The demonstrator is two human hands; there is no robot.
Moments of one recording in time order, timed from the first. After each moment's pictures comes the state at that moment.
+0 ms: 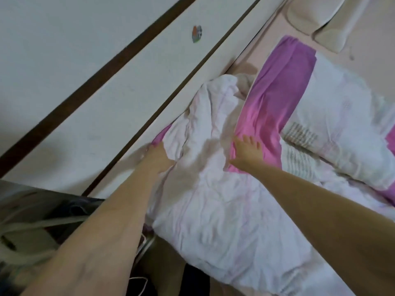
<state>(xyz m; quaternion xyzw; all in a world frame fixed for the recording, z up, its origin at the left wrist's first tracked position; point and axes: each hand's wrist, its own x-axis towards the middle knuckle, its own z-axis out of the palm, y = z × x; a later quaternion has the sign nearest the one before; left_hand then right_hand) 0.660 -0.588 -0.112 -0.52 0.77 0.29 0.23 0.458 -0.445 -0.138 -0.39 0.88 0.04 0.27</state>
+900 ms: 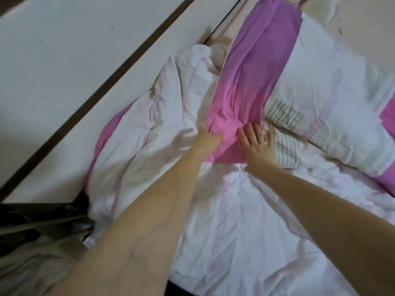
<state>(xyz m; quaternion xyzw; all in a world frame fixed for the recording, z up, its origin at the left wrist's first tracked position) 0.492 -0.486 -0.198 -0.52 0.61 0.59 0.06 0.386 -0.353 -0.232 -0.48 0.84 0.24 0.08</state>
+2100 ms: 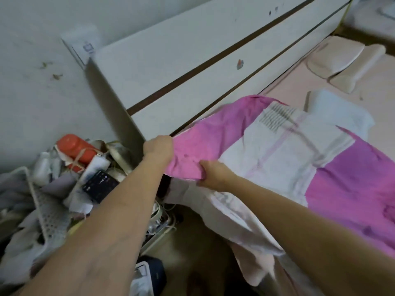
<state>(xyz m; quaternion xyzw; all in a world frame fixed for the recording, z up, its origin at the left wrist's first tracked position) 0.825 -0.485 0.027 -0.55 0.82 0.04 0.17 0.691 -0.365 -0.004 -0.64 0.70 -0.04 0.32</state>
